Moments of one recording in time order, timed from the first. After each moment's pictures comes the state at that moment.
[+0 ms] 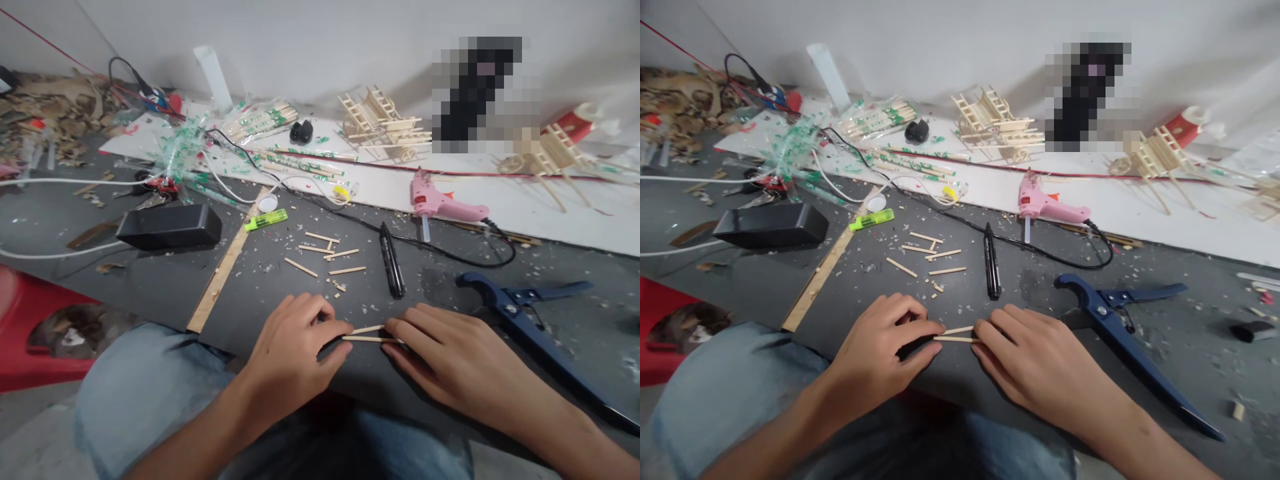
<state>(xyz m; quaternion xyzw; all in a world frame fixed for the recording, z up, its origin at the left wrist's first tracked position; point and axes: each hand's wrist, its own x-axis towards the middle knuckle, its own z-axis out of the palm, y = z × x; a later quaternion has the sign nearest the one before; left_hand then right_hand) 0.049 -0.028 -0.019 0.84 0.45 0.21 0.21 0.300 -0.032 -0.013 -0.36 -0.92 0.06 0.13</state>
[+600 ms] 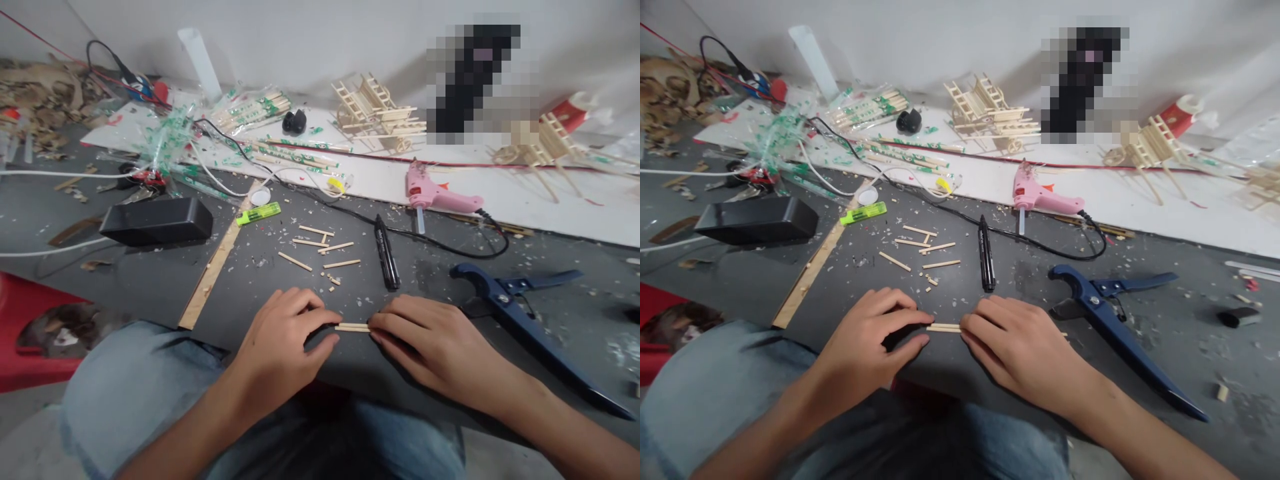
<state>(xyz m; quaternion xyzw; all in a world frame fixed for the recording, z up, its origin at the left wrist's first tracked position) 0.043 -0.026 -0.017 0.82 0.46 0.21 0.25 0.295 -0.027 -0.021 -0.36 -0.91 0.15 0.17</state>
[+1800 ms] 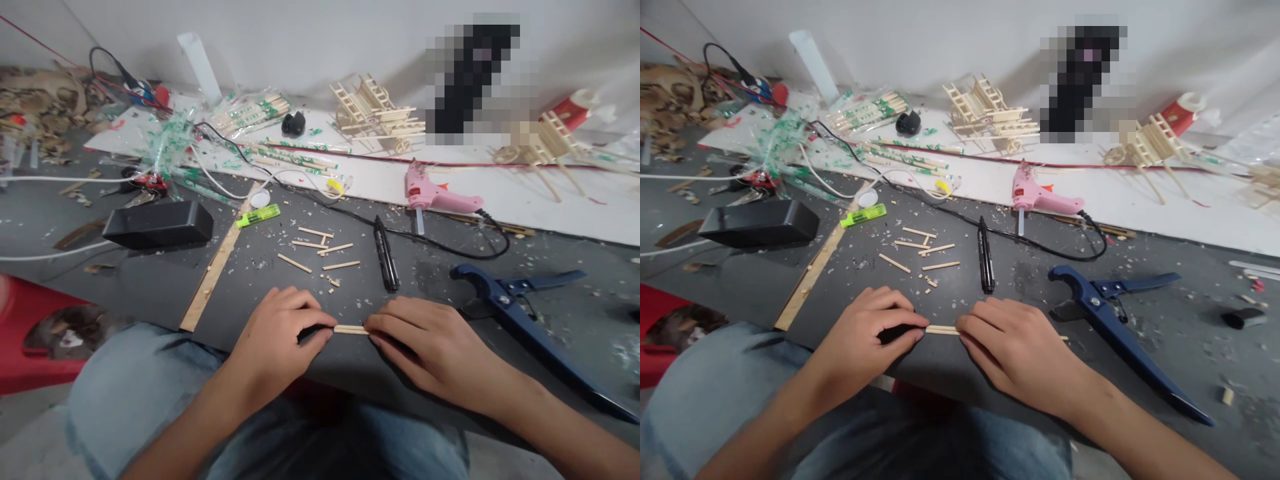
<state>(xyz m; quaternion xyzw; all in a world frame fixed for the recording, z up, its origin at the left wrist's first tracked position) 0.039 -0.017 -0.010 0.82 0.47 0.17 0.28 0.293 -0.026 -0.019 -0.36 -0.90 0.17 0.17</state>
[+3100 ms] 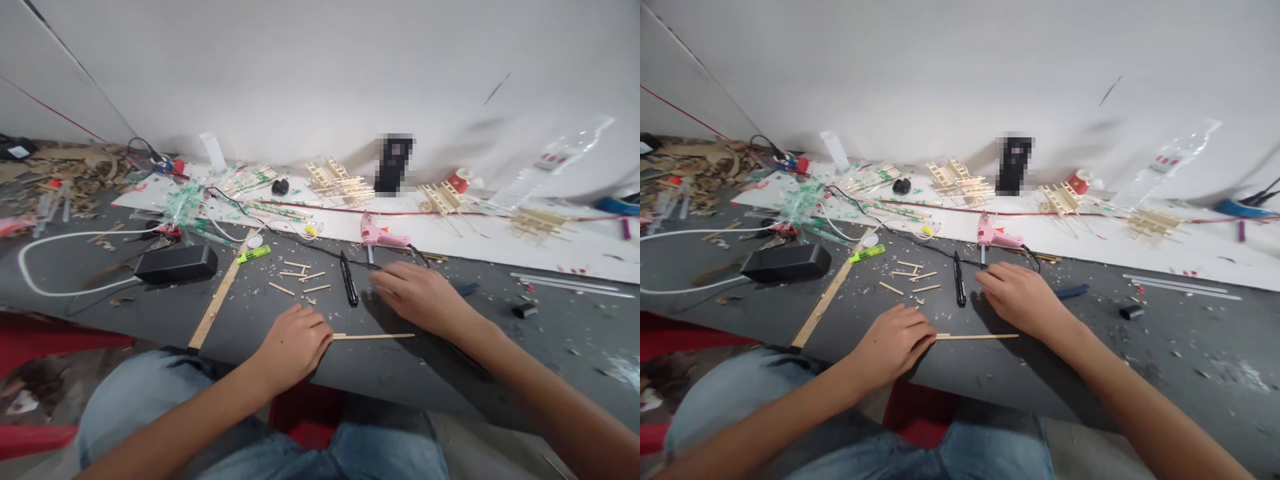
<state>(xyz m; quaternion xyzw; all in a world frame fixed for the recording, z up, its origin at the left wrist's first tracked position) 0.068 -0.012 -0.003 0.93 0.33 0.13 0.08 0.348 0.014 0.016 -0.41 -0.90 -0.08 0.14</state>
